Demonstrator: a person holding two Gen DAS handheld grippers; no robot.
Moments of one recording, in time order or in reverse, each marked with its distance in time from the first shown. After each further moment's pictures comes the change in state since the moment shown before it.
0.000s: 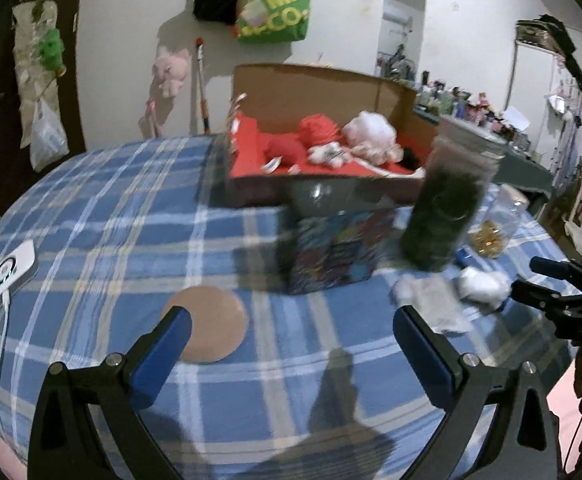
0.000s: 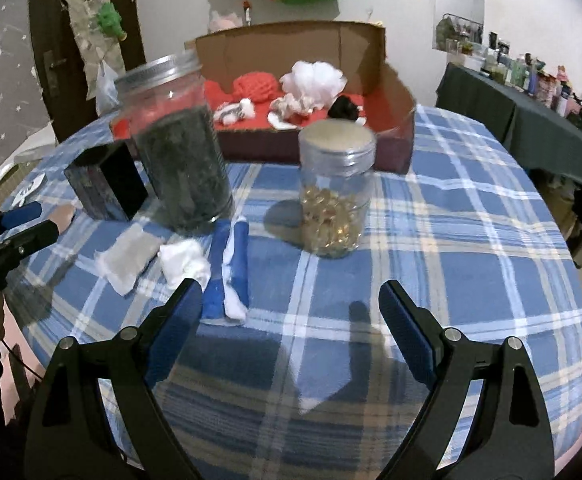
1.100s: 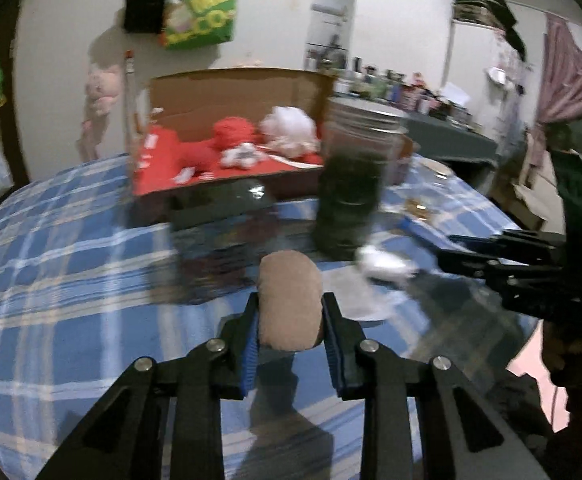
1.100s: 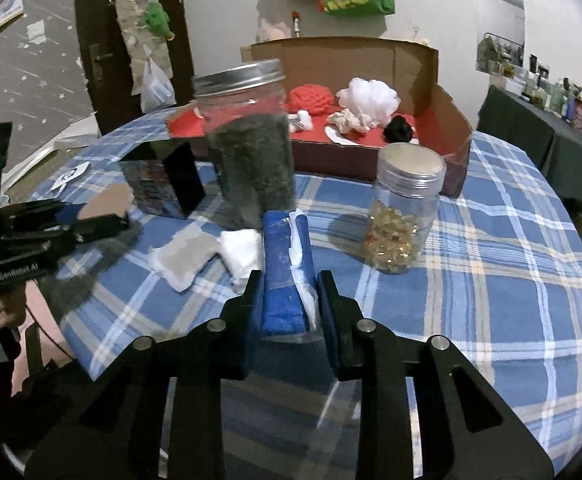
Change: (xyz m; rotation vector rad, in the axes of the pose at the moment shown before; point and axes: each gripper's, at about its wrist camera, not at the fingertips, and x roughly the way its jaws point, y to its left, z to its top) left arm -0.007 -0.051 0.001 0.158 0.005 -0.220; right arm -0.011 0.023 -0.002 -0.088 -0.054 0.137
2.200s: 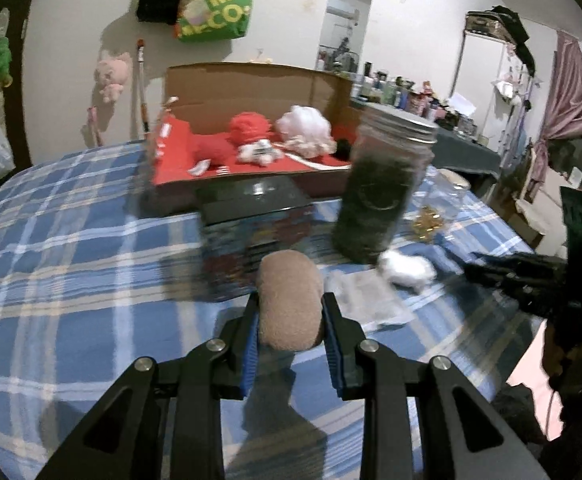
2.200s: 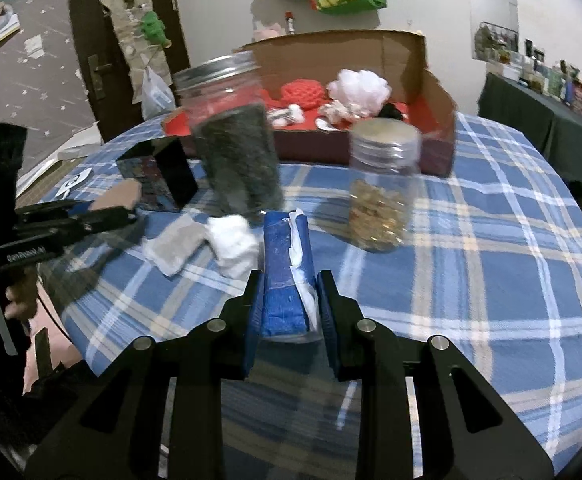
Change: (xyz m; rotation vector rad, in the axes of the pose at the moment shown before) left arm -0.003 0.033 -0.002 -0.069 -0.003 0.024; right arm -0.003 -0.023 -0.015 0.059 -0.001 0.026
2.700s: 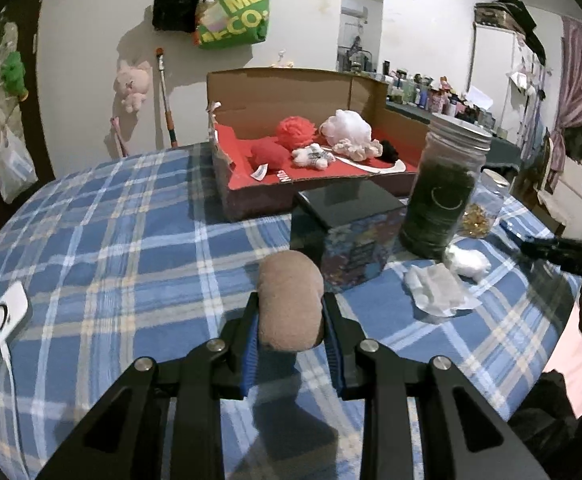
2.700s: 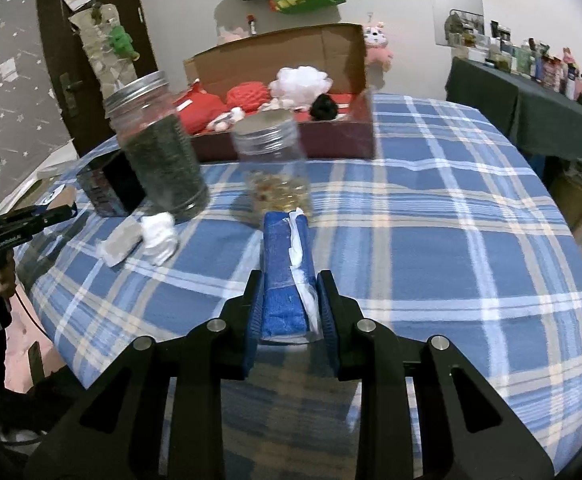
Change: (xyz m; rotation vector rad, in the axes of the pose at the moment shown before) left arm -0.007 0.047 0.004 0.054 -0.009 0.069; right arm -0.018 -0.057 -0.009 0.079 -0.003 -0.057
